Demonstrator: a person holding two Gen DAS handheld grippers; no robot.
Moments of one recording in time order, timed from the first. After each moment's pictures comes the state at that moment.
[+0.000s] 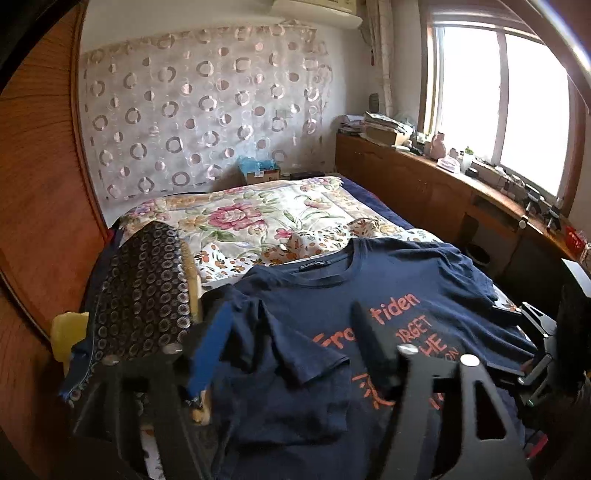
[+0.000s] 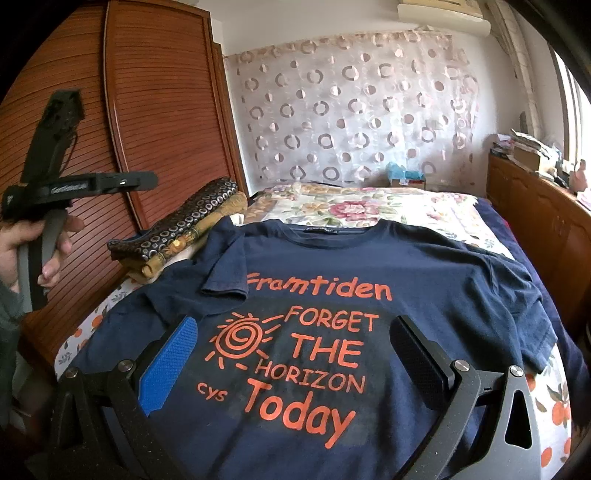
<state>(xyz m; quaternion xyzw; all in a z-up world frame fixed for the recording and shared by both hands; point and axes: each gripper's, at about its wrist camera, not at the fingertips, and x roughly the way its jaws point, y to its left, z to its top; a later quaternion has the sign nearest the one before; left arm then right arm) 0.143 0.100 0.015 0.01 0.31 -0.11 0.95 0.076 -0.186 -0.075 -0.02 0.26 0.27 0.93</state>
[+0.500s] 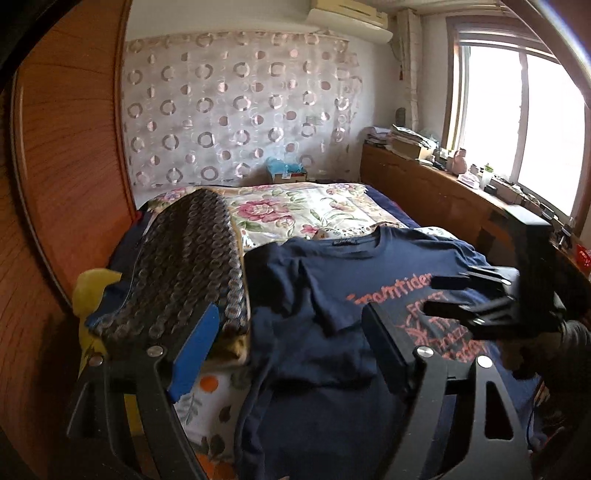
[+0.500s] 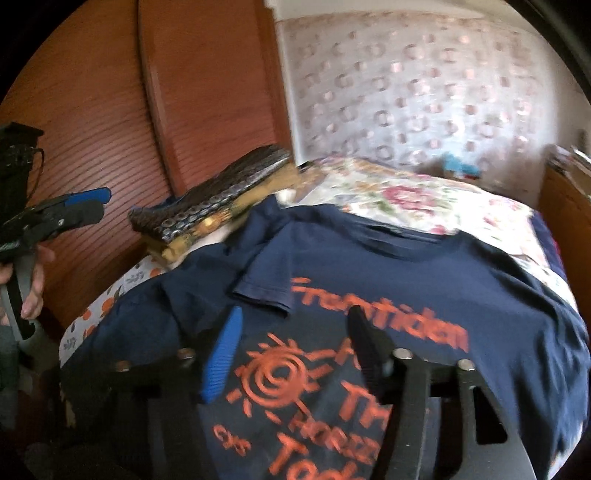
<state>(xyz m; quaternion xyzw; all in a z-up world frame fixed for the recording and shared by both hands) 0.083 0.139 -0.019 -0.02 0.29 -0.06 0.95 0.140 -0.099 -0.082 -0.08 0.31 0.39 0.87</state>
